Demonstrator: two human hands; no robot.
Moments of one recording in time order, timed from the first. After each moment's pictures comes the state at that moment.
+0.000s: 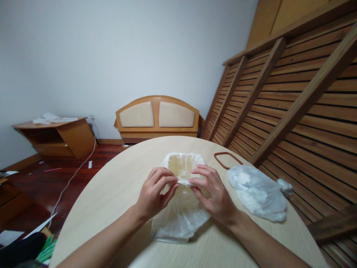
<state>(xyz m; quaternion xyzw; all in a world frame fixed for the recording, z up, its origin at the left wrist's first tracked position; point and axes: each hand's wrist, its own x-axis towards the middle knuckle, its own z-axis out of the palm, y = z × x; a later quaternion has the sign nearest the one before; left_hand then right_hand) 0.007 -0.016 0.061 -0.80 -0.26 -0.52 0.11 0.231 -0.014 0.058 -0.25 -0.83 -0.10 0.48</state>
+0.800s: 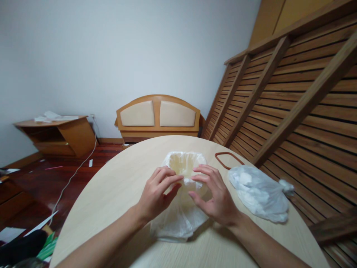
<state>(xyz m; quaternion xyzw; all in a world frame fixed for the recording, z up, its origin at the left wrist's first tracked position) 0.007 -0.015 0.058 -0.82 -0.26 -0.50 0.08 0.227 -0.019 0.059 -0.28 -0.83 -0.08 0.48</state>
